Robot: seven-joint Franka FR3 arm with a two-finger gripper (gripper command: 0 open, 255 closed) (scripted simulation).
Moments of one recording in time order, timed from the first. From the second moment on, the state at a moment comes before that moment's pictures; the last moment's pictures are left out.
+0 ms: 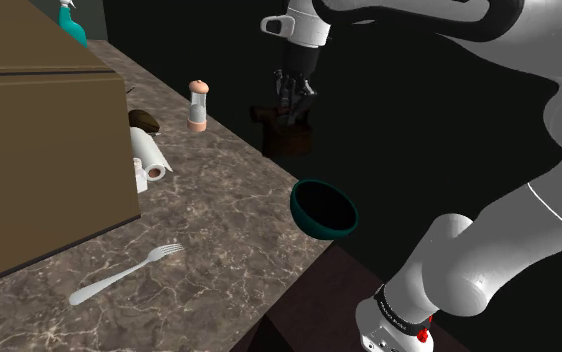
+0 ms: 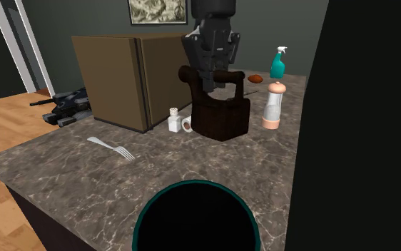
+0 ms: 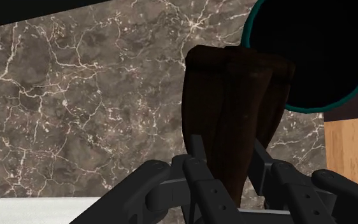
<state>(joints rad) 0.22 -0.25 0.04 -1.88 -0.05 1.61 -1.14</state>
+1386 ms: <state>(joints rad) 0.21 -0.81 0.00 -2.39 -0.06 1.56 -1.19</state>
